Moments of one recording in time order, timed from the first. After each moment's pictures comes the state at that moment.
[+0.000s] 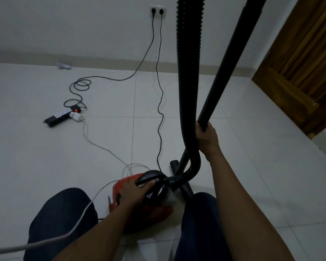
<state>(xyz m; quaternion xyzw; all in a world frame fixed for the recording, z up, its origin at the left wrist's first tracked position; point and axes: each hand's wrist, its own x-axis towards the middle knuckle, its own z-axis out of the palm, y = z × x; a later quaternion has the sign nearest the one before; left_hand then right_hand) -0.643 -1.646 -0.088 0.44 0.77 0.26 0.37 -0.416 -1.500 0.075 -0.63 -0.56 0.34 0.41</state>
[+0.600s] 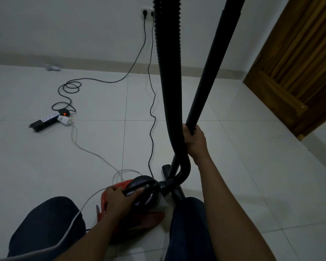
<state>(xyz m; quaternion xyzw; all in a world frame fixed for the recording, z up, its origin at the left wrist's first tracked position) -0.637 -1.650 -0.073 0.40 0.79 0.27 0.38 -0.420 -1.493 0.076 -0.64 -0.55 0.36 0.40</state>
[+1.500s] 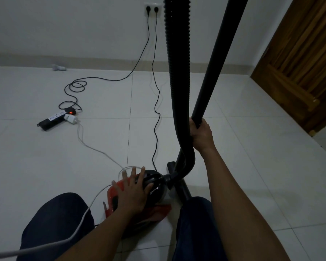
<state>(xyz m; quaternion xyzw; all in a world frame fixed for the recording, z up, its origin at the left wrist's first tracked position) -0.614 -1.631 -0.079 0.62 0.76 0.02 0.18 -0.415 -1.483 0.078 -0.64 -0.56 0.35 0.40</state>
